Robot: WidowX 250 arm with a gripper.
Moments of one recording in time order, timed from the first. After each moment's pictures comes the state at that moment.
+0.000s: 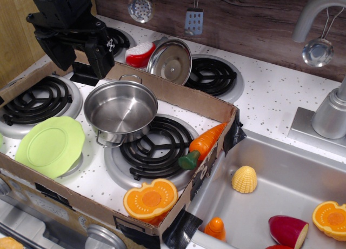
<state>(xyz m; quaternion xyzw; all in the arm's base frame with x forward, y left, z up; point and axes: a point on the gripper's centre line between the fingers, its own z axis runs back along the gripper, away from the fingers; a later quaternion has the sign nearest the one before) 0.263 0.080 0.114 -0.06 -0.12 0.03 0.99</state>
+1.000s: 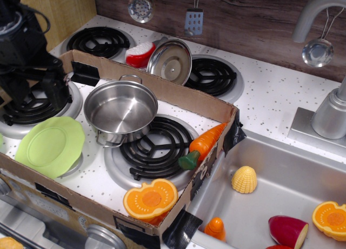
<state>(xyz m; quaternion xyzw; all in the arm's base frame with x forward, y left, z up) 0.230 0.127 0.070 -0.02 -0.08 0.08 0.99</state>
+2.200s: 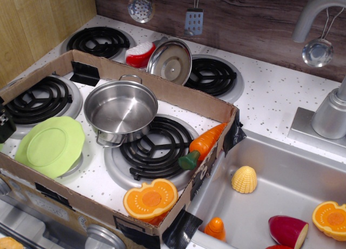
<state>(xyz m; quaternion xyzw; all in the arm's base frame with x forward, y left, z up) 0.176 0.187 0.034 -0.03 -0.10 0.00 1.00</state>
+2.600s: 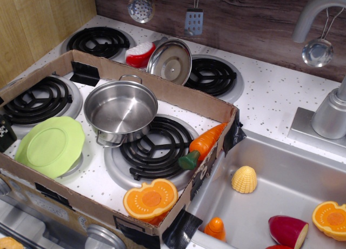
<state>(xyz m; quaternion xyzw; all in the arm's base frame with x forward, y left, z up) 0.168 0.188 0.020 -0.02 -0.09 -0.02 1.00</state>
